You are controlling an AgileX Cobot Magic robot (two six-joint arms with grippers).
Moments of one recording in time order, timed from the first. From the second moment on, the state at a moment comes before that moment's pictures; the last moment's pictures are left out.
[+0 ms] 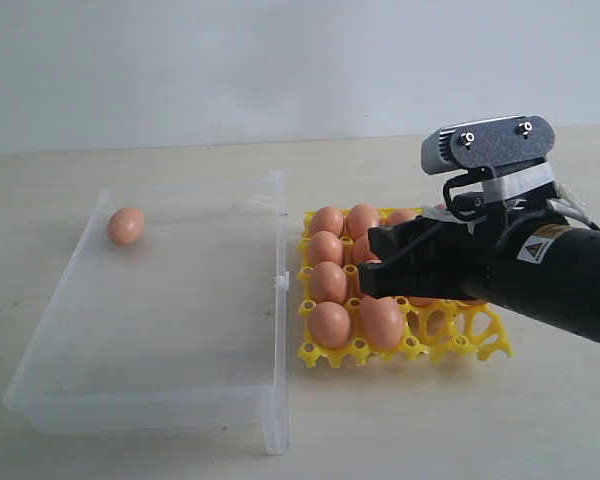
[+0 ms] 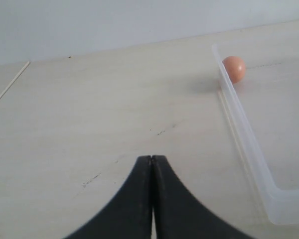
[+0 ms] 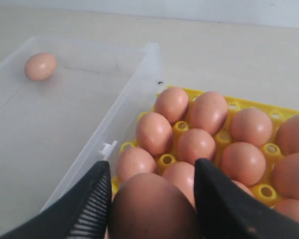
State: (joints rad) left arm 0.04 0.00 0.00 0.10 0.39 0.03; right arm 0.65 1.37 -0.52 0.47 -0.28 -0.26
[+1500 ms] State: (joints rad) left arm 0.04 0.00 0.00 0.10 0.39 0.03; right arm 0.65 1.69 -0.41 0.45 -0.69 0.08
